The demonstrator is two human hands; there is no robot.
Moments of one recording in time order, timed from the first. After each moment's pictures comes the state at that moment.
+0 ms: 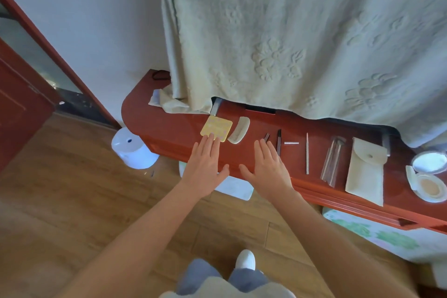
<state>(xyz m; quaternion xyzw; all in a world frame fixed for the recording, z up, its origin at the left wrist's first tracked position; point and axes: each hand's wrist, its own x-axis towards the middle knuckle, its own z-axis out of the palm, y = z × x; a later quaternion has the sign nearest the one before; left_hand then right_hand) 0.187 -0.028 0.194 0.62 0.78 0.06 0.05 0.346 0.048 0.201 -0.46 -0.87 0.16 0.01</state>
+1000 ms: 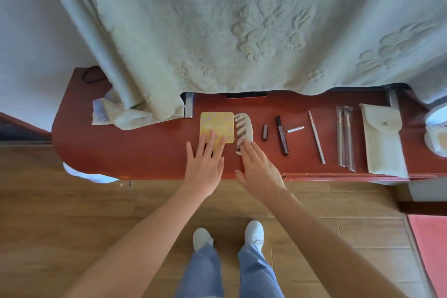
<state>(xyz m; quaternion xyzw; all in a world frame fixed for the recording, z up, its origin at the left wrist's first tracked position) 0.123 0.072 0.083 0.72 0.69 -0.05 0.09 0.283 0.089 0.113 -0.52 -0.84 0.16 0.02</state>
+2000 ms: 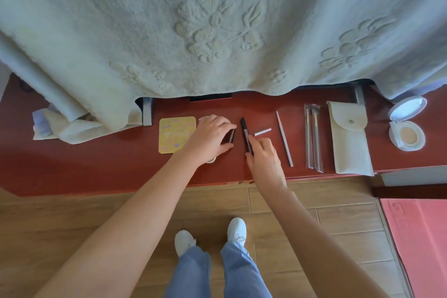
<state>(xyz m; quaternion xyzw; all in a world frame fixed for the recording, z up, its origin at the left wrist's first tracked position) 0.184 0.181 0.100 0.83 0.53 0.11 0.13 0.352 0.133 0.103 -0.64 -0.72 0.22 0.16</state>
